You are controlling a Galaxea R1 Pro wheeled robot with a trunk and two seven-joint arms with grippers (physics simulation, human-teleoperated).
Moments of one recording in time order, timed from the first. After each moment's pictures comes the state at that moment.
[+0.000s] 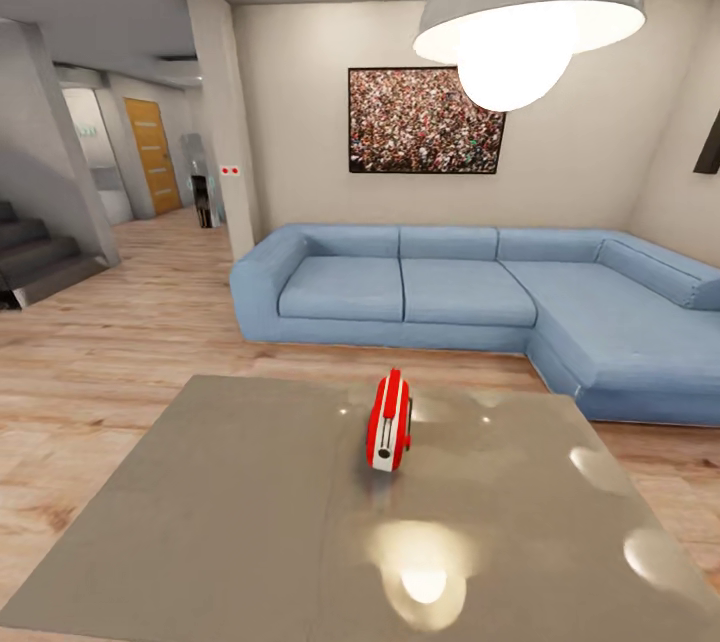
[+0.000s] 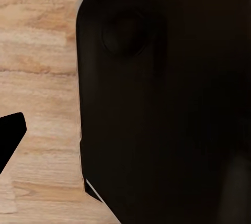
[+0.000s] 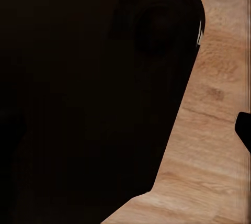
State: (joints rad) left arm 0.01 0.01 0.00 -0.02 0.01 -0.09 0.00; right arm 0.00 0.00 0.35 -0.02 -0.12 -0.06 0.00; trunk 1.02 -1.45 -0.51
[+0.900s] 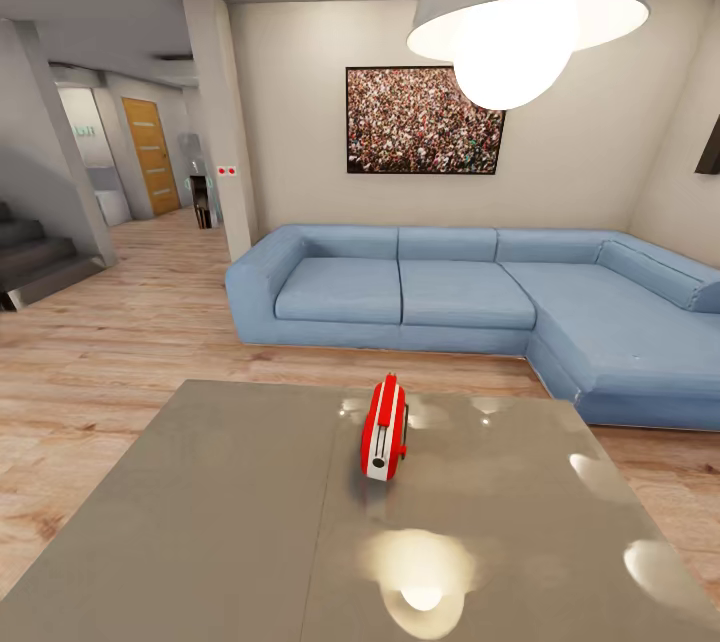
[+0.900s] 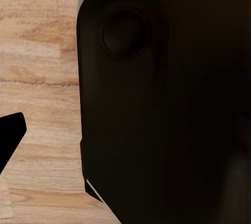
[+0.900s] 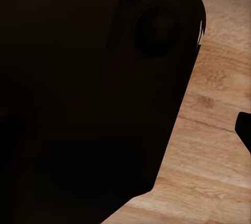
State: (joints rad) left arm 0.01 0.01 0.00 -0.02 0.01 -0.09 0.00; right arm 0.00 0.01 0.35 -0.02 -0.12 -0.06 0.00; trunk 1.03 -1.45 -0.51
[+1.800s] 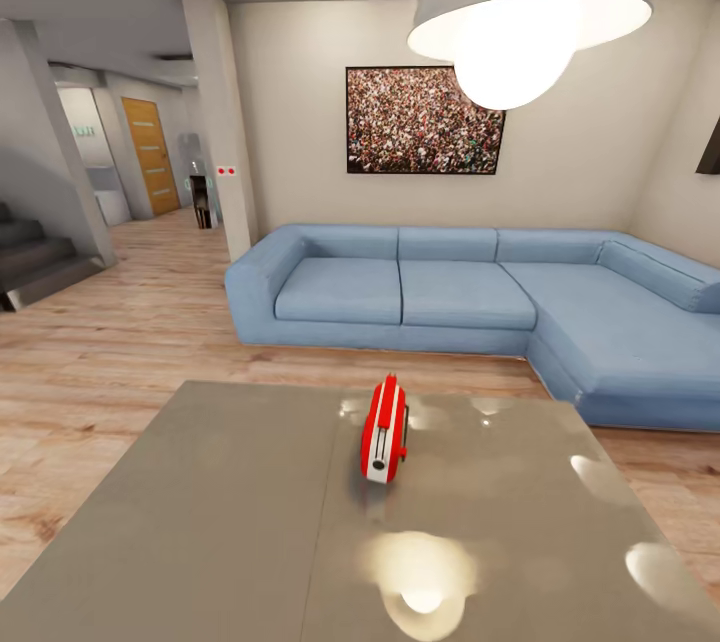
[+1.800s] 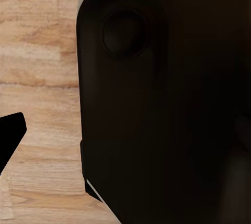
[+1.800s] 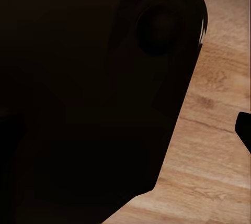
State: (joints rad) left arm 0.01 0.01 0.00 -0.02 0.01 -0.09 0.00; right arm 0.00 0.01 0.35 -0.02 -0.12 -0.06 0.00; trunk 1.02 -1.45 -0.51
